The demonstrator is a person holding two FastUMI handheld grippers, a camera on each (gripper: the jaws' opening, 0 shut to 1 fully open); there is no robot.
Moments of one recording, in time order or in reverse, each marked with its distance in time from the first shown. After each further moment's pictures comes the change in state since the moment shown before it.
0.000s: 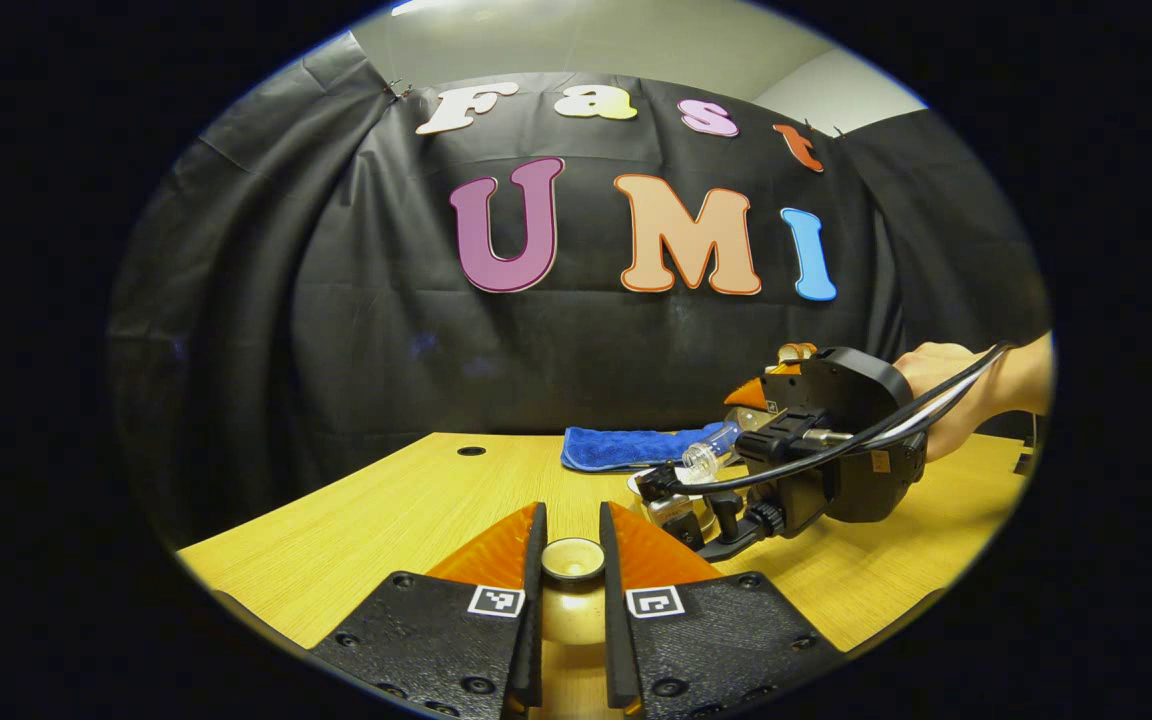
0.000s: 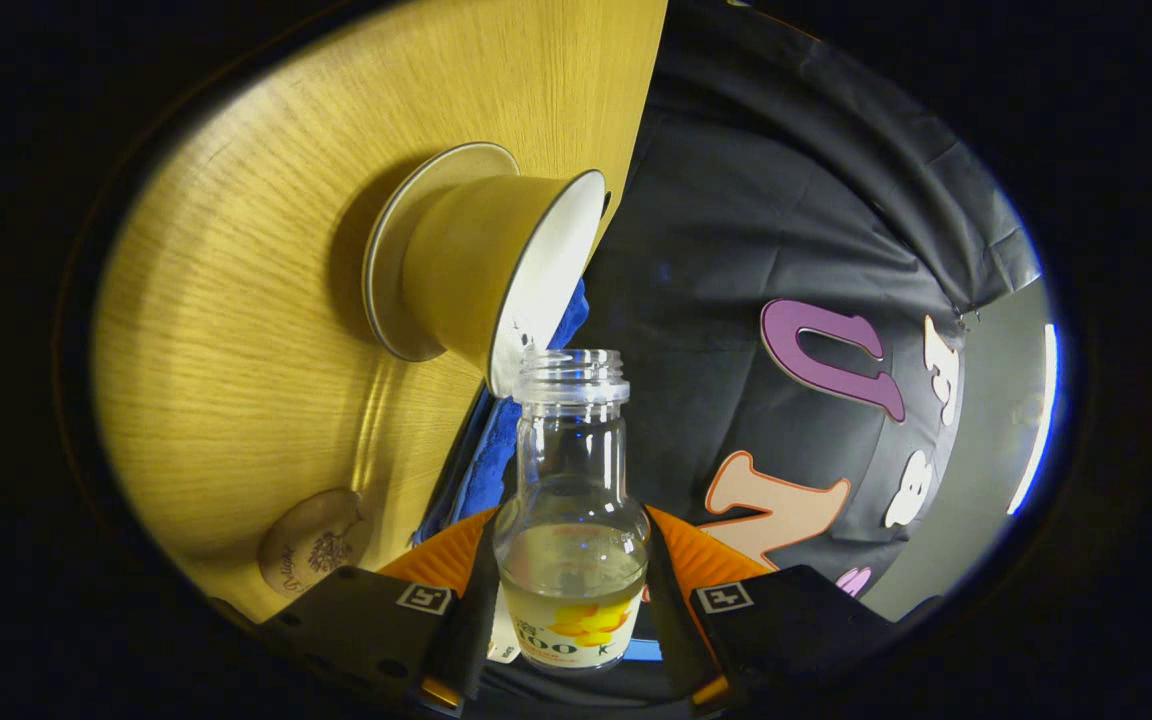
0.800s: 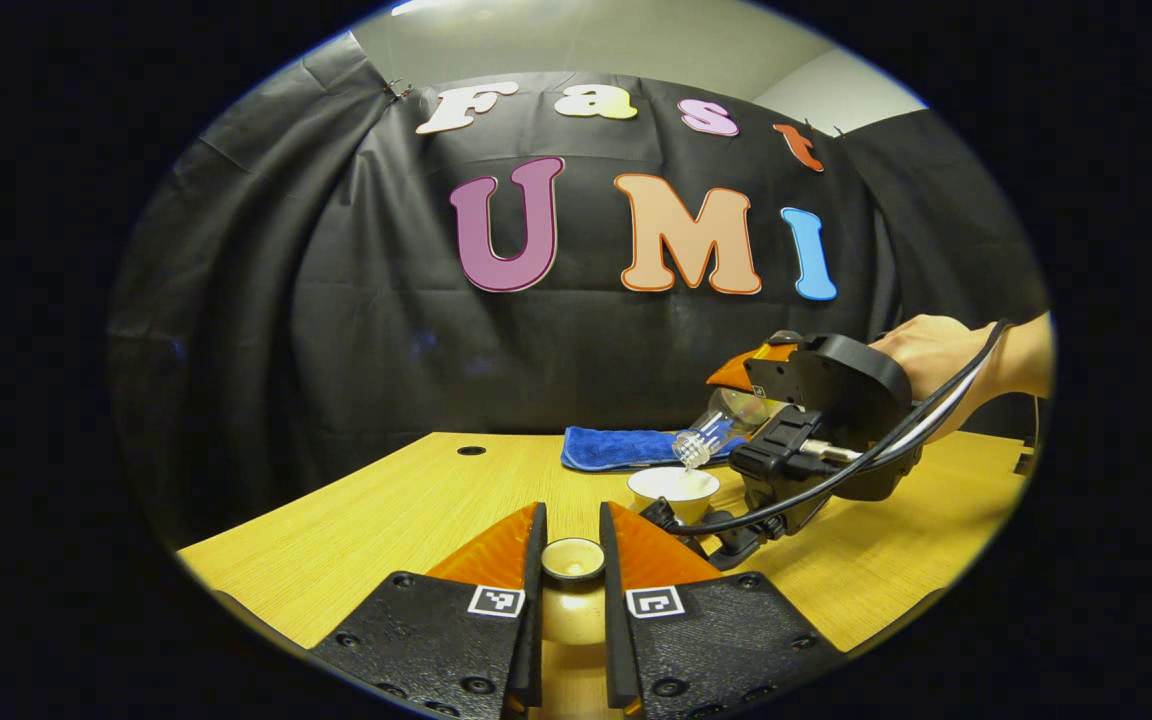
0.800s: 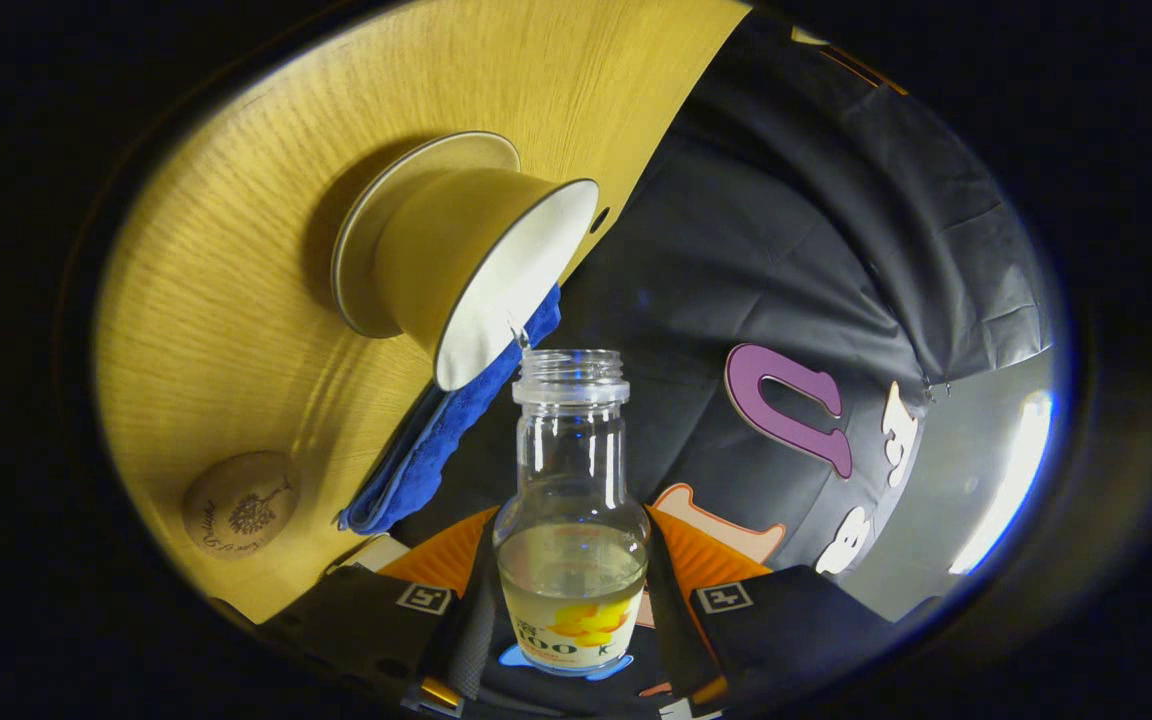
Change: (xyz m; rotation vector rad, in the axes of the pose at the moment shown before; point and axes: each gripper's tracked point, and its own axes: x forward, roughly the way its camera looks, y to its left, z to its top) left arm 0.001 0.000 -0.001 -0.001 0.000 0.004; right arm -0.009 0.001 0.006 -0.178 -0.051 -0.101
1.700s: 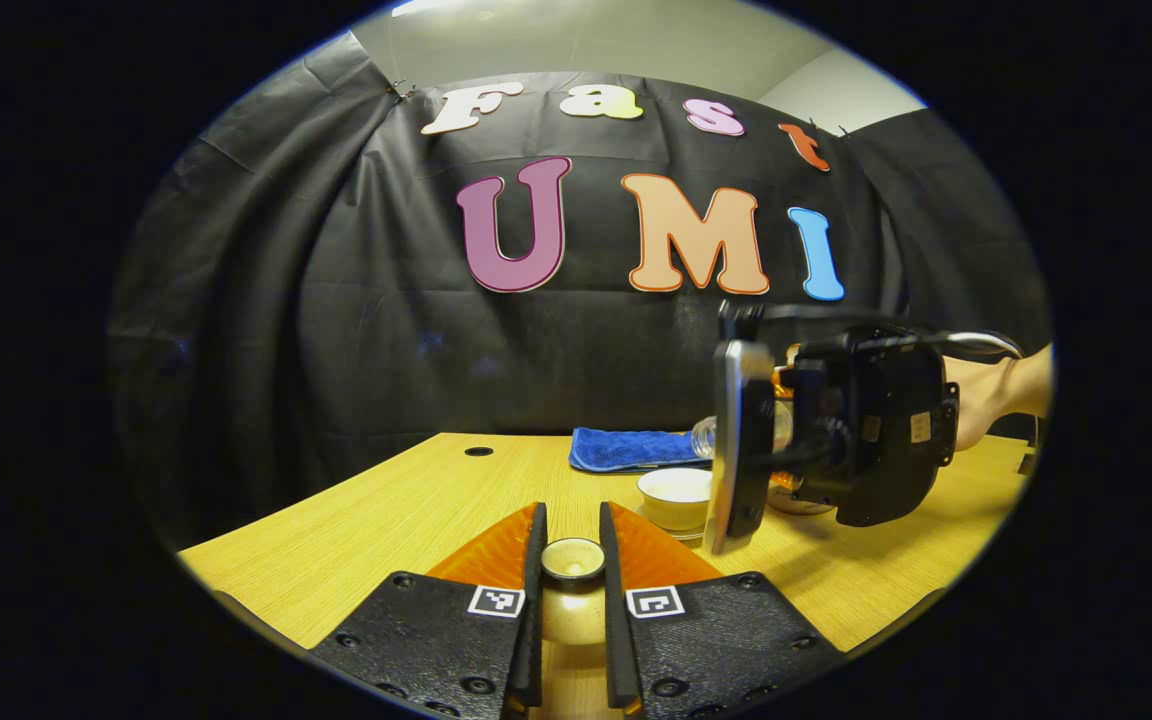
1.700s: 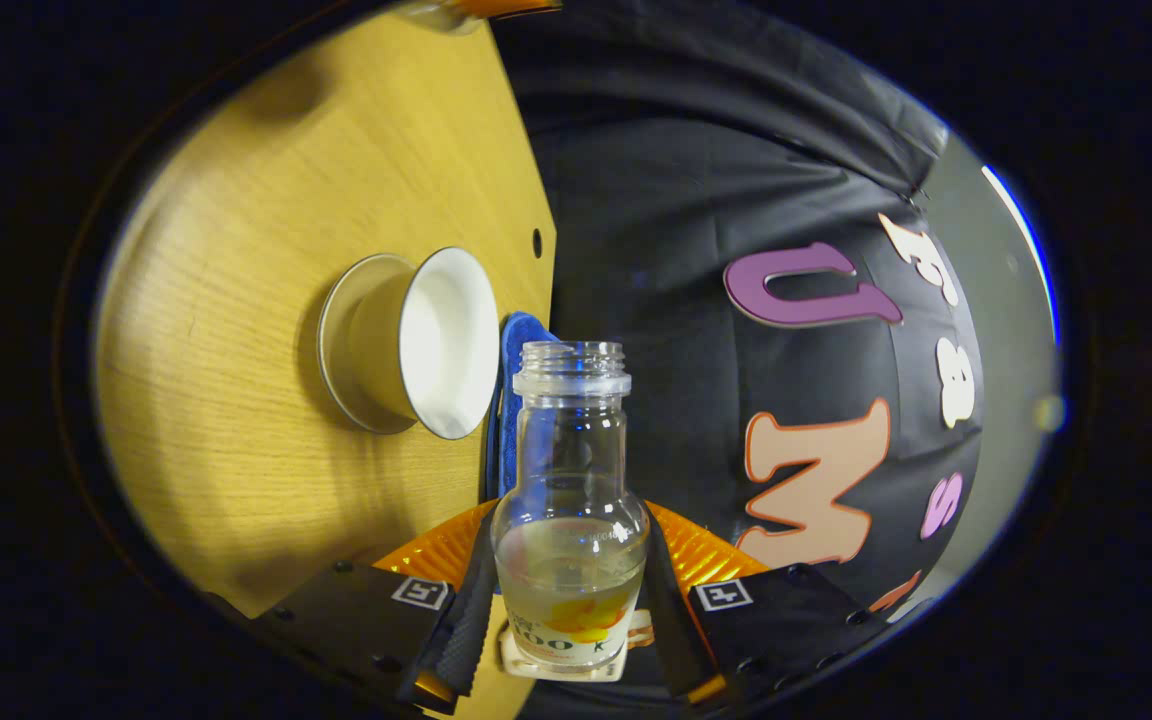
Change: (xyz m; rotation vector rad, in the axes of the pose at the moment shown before) left arm 0.003 0.006 0.000 0.002 0.000 0.018; right arm 0.000 0.017 -0.006 0.717 -0.006 0.143
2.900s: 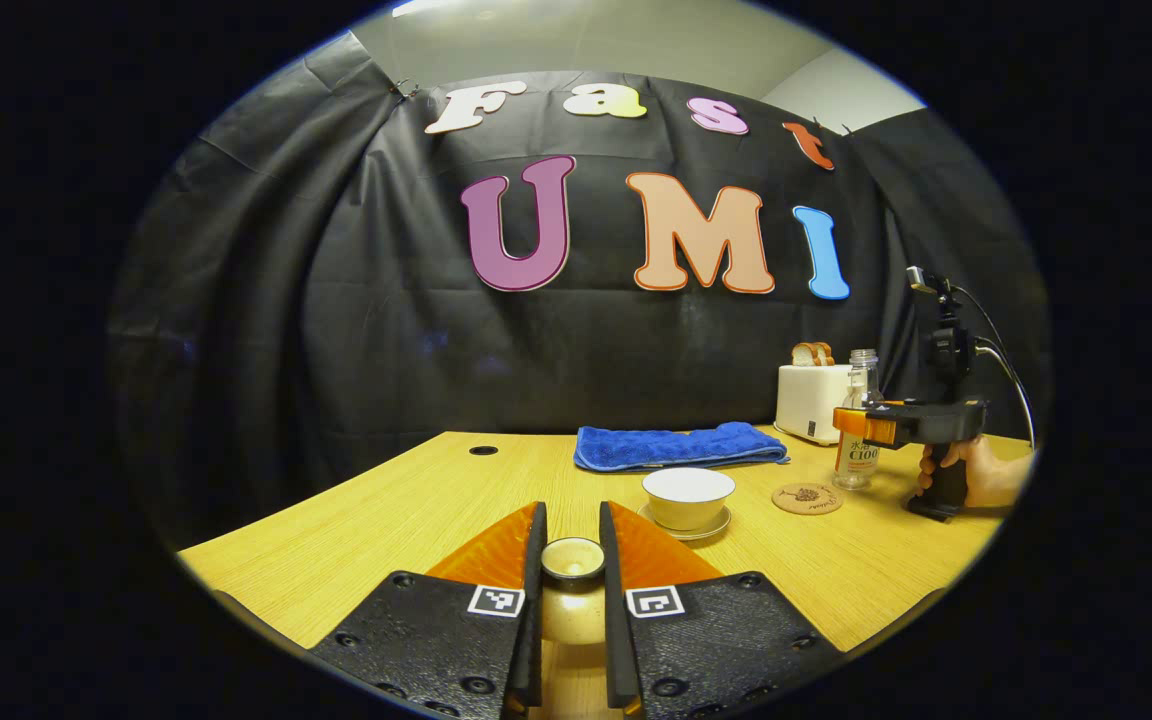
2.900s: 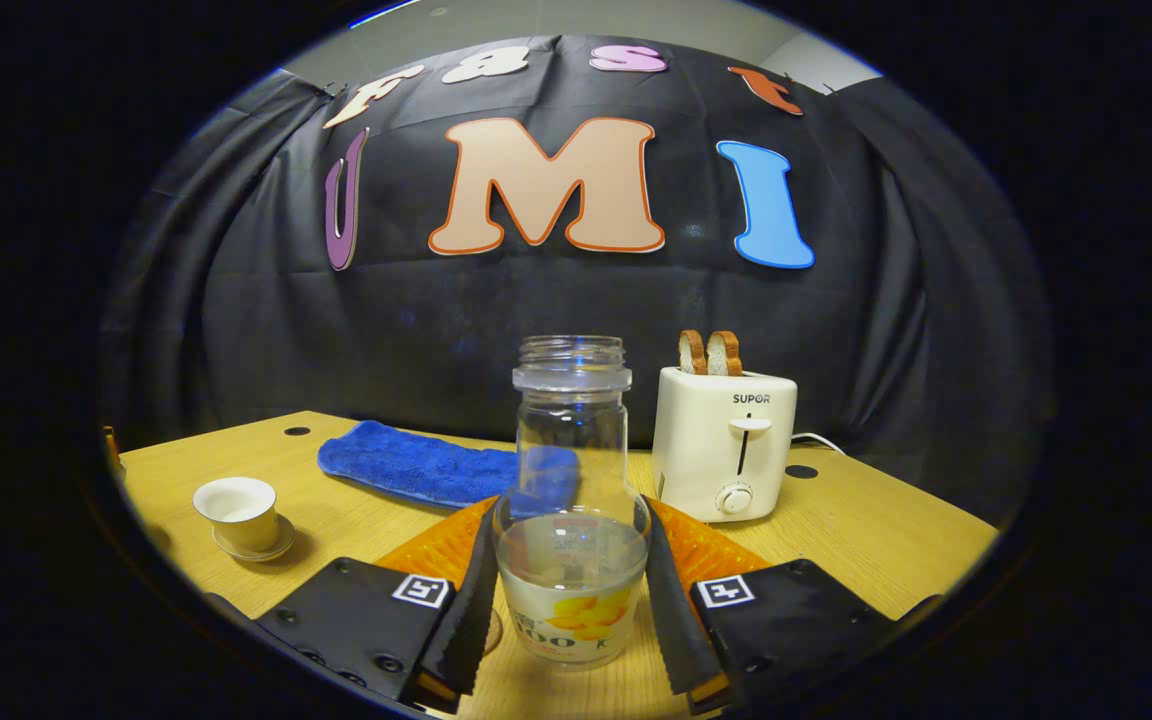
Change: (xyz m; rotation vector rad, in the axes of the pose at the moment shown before) left arm 0.001 0.002 0.000 -0.001 0.004 0.015; right arm -0.020 -0.038 -0.128 1.417 0.161 -0.251
